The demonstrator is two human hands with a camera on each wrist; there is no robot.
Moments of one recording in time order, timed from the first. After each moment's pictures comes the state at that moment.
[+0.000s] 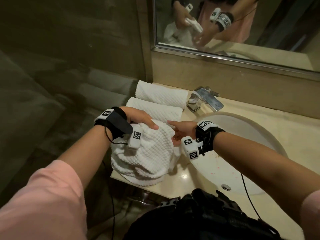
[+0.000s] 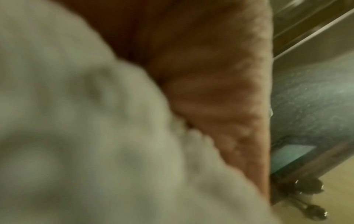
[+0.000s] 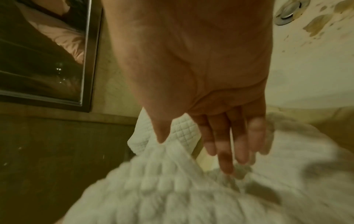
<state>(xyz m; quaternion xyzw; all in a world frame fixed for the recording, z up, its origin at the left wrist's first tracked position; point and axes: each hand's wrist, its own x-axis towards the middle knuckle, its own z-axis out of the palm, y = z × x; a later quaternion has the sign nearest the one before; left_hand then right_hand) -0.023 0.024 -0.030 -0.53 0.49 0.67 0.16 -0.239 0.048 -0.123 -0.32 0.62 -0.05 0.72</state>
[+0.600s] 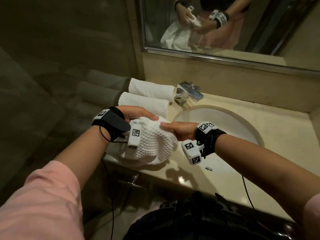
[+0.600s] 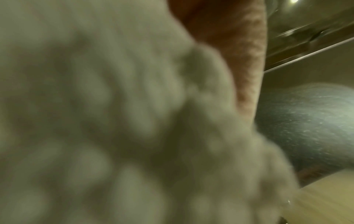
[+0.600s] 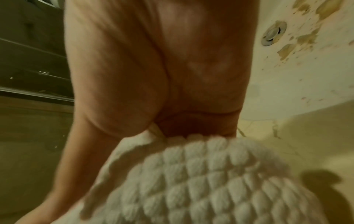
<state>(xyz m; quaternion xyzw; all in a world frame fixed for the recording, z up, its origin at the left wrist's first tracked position) -0.067 0.127 0.002 -0.54 0.41 0.74 0.02 -0.273 0.153 -0.075 -0.47 0.44 -0.07 0.76</state>
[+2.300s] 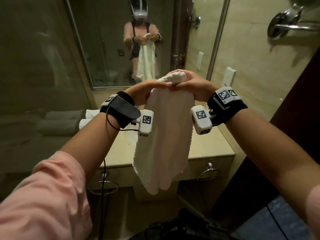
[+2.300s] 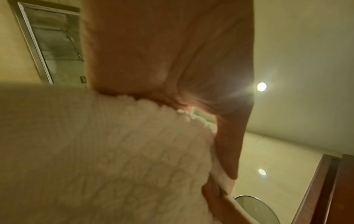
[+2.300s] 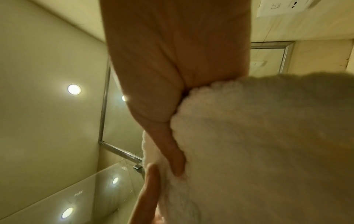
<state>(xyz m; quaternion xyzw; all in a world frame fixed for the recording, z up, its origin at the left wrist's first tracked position) -0.219 0.411 0.193 -0.19 0.70 0.67 -0.18 -0.402 0.482 0.200 -0.61 0.47 -0.48 0.42</state>
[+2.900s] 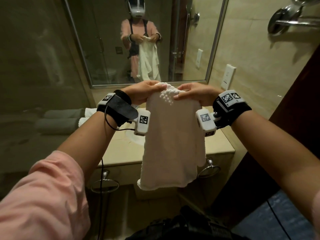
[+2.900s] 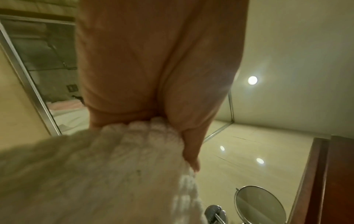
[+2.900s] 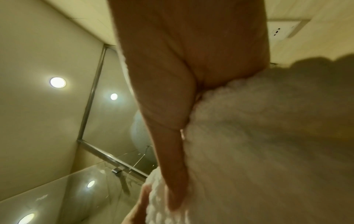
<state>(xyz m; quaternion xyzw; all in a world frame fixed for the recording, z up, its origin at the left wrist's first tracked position) -0.213 0.394 0.181 -0.22 0.74 0.61 -0.16 -0.409 0.495 0.182 -0.54 0.61 -0.36 0.45</state>
